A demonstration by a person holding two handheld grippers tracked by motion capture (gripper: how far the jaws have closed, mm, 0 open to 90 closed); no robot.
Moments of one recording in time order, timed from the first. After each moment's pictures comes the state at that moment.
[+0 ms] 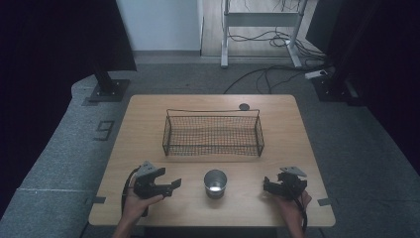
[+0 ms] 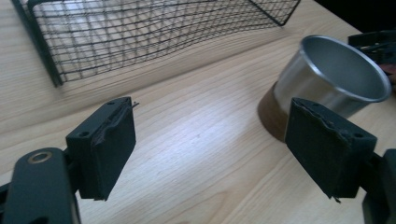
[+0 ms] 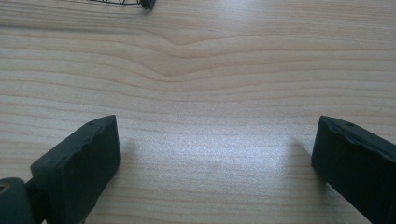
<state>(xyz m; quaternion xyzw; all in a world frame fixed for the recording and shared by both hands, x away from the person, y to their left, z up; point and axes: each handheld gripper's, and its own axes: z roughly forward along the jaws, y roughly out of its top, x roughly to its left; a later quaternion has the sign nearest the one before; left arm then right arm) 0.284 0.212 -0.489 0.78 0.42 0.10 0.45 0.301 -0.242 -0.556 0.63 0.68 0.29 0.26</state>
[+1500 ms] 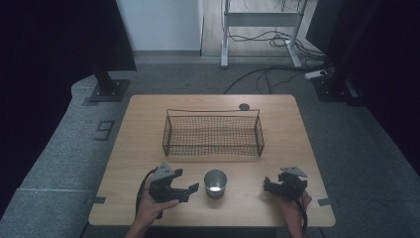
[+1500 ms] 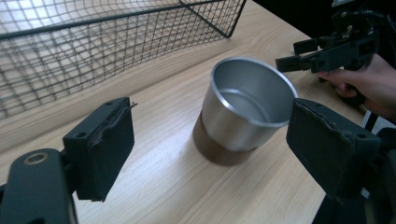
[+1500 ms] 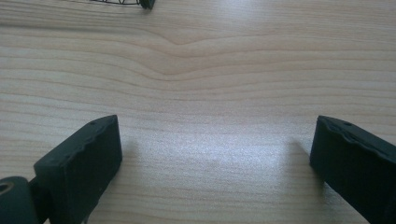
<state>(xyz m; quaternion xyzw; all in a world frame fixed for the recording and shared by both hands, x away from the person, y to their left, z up) 0.272 0.158 -0.469 0.79 0.38 0.09 0.48 0.300 -0.243 -0.556 0.63 0.67 0.29 0.26</state>
